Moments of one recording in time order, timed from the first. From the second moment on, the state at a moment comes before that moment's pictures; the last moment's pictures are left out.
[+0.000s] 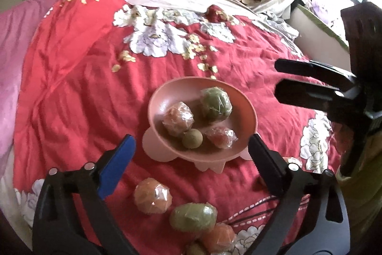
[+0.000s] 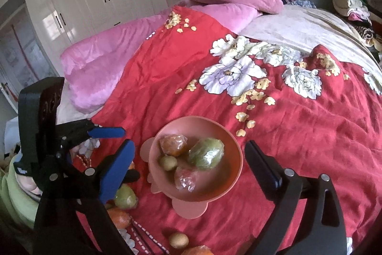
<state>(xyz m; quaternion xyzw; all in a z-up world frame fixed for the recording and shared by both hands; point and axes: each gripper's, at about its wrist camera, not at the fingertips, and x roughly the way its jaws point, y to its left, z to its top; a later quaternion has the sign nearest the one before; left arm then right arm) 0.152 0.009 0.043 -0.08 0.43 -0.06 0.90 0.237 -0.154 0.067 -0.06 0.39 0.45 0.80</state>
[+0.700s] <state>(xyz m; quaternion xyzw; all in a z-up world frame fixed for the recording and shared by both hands) 0.120 0.038 0.061 -0.11 0.41 -0.02 0.91 0.207 -0.166 0.084 -0.06 0.36 0.45 0.82</state>
